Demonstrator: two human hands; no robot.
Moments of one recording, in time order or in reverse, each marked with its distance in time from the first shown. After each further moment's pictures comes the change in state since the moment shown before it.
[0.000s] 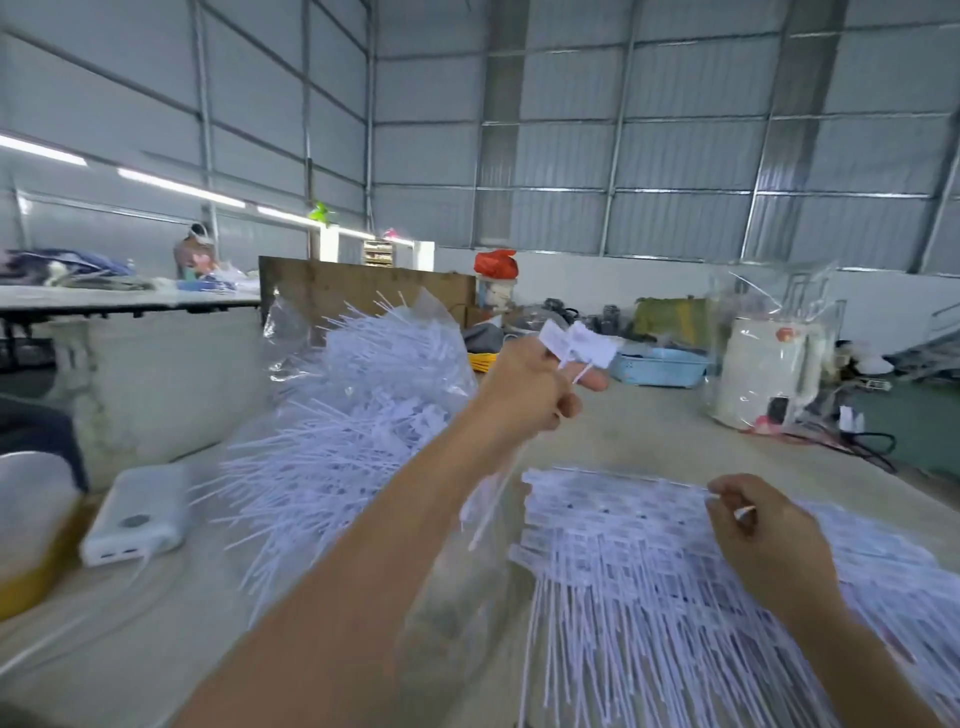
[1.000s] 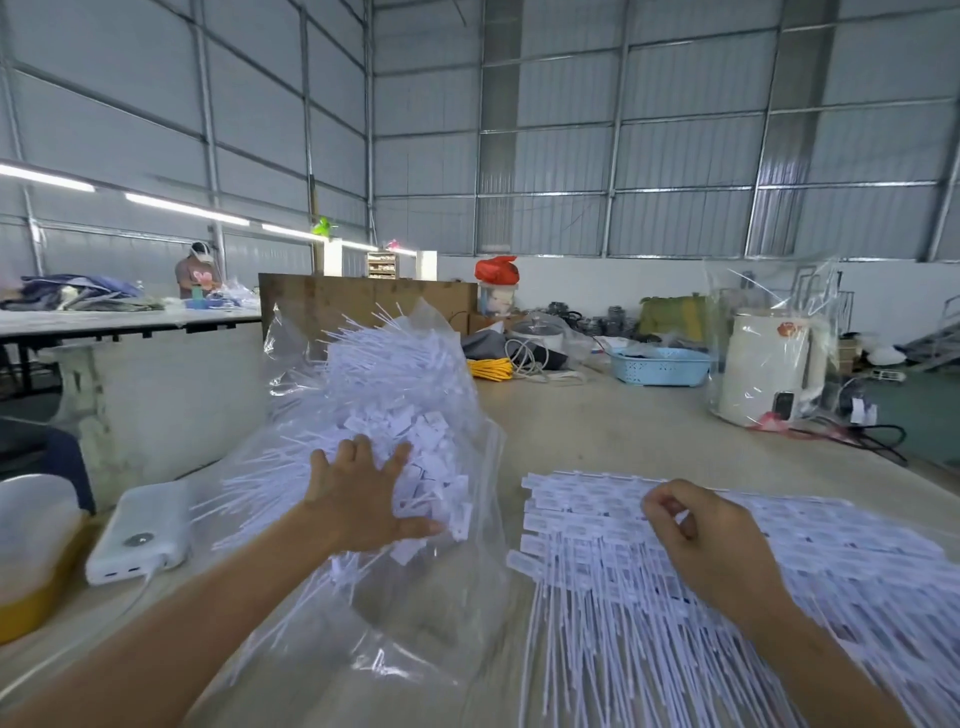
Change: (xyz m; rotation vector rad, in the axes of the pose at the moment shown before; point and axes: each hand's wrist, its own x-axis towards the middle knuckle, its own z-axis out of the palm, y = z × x) left_hand -0.029 -0.108 -0.112 1.815 -0.091 -0.410; right_hand -0.010 -0.018 0.013 0.041 -0.167 -0.196
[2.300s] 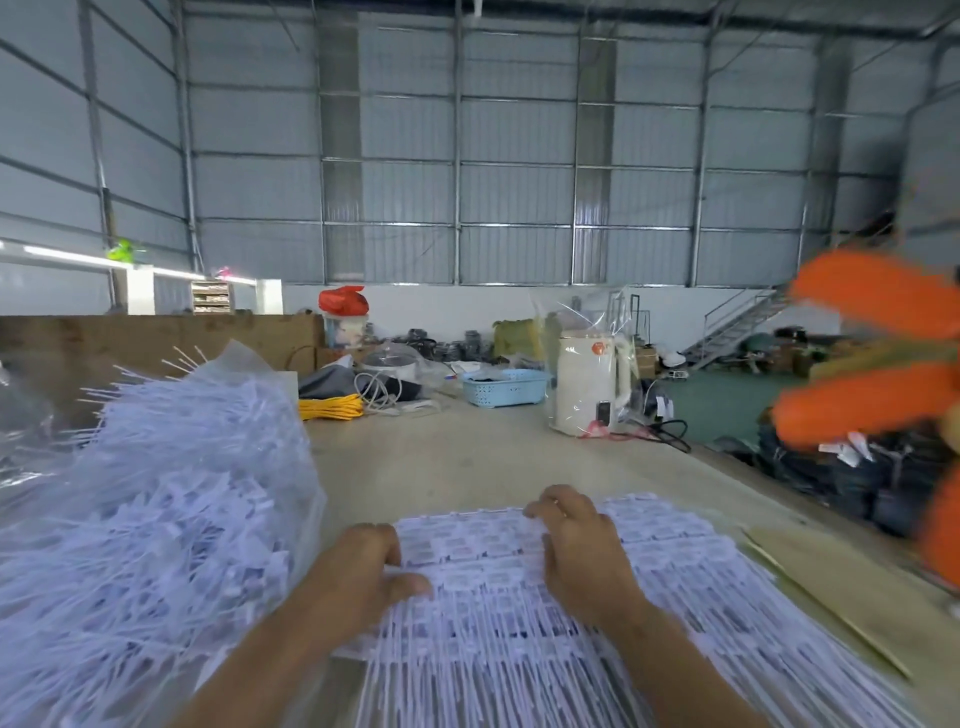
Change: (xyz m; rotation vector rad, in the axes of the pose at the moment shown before) left_hand 0.006 0.128 -0.039 -0.805 0.074 0.460; right_hand 0.014 0.047 -0.008 -0.410 -0.089 -0.027
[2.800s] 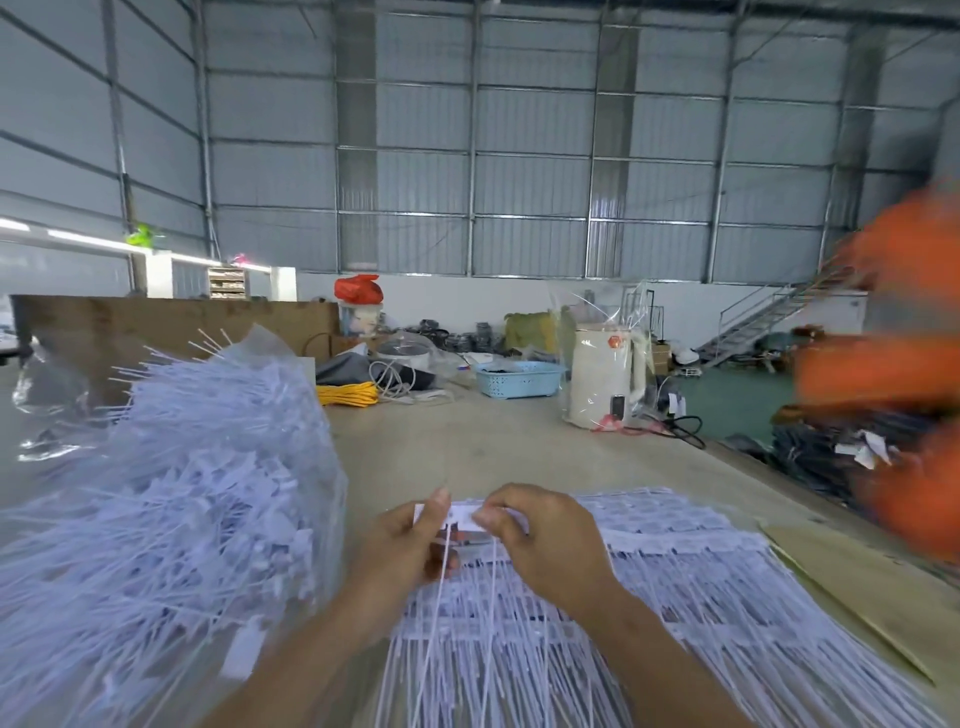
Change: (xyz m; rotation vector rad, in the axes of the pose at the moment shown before) left_hand -0.008 0.024 0.021 -1.177 0.198 -0.114; right_hand 0.002 -0.065 -0.020 0.391 0.068 -0.048
